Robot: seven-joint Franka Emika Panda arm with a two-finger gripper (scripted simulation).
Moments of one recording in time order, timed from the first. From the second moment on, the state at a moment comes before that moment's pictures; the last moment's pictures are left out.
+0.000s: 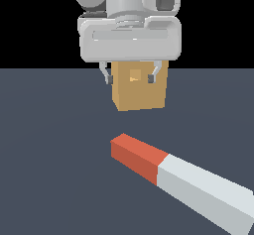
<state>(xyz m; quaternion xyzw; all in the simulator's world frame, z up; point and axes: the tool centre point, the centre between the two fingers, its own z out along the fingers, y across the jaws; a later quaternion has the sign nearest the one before) 0.008 -0.011 0.171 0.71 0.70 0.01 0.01</state>
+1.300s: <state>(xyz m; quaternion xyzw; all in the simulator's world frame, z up) 0.023 -0.063 0.140 0.61 0.79 0.01 0.01</state>
